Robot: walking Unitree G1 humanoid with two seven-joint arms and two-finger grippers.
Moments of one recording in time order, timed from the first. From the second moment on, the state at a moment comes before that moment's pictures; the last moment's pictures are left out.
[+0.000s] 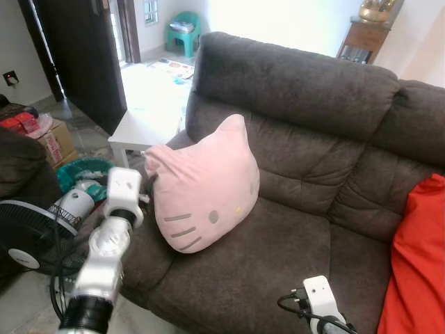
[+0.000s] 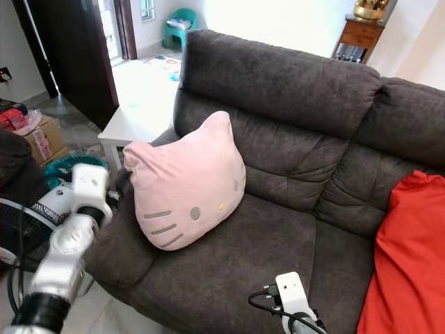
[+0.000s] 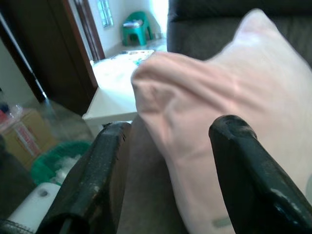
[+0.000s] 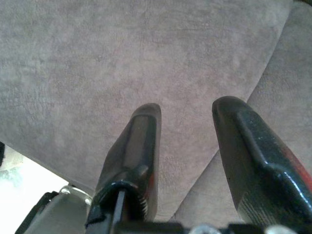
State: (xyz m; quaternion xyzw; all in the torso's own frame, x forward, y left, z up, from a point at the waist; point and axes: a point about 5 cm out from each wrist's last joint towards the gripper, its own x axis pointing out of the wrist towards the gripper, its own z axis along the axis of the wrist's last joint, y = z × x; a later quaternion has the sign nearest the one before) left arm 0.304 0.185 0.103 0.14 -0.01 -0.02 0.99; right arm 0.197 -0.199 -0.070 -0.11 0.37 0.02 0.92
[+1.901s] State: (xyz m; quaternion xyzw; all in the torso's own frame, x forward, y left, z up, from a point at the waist) left arm 0.187 0.236 -0.070 0.13 0.42 0.05 0.89; right arm 0.165 -0.210 -0.088 0.04 0.46 -0.09 0.88
